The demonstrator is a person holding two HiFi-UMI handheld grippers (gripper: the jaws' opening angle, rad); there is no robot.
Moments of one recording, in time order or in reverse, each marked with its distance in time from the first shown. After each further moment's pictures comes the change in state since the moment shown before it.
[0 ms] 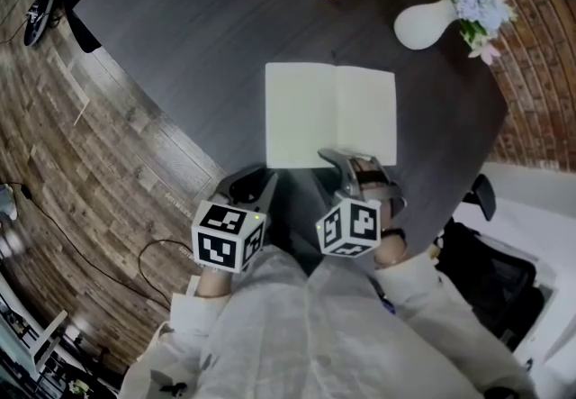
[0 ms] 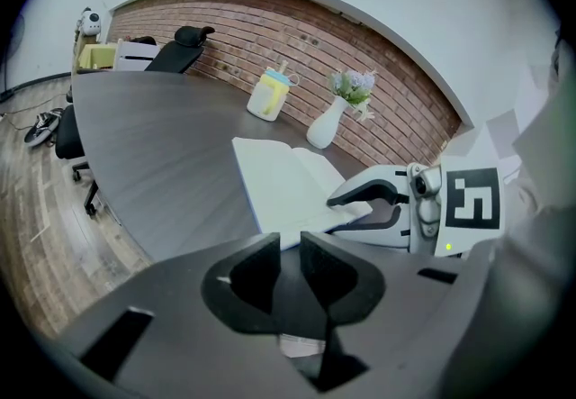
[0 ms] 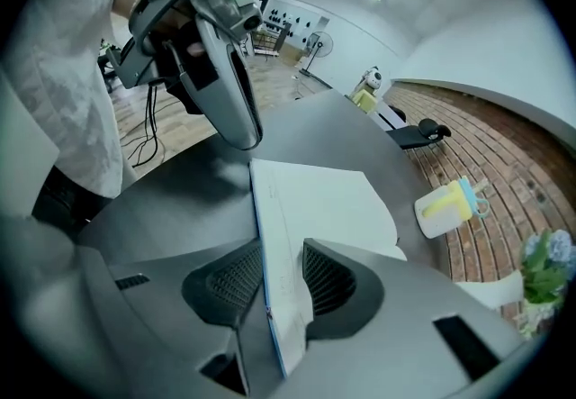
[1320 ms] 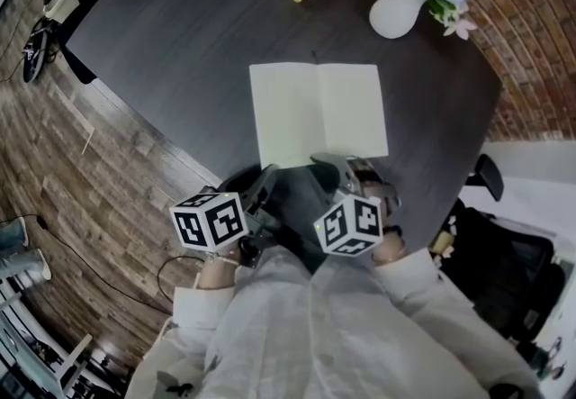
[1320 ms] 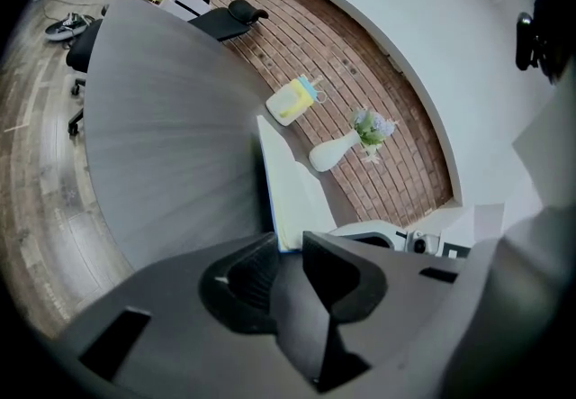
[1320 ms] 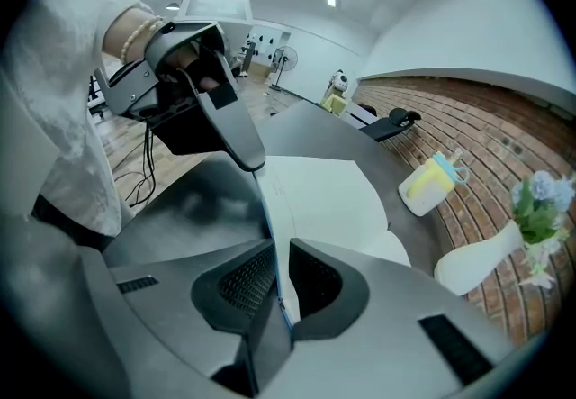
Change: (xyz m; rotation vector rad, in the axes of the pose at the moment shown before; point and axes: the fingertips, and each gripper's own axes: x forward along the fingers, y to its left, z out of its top) left arm 0.007 -0.008 0.017 -0.369 -0.050 -0.200; right arm -0.016 -0.003 0.003 0.226 -0.097 -0.038
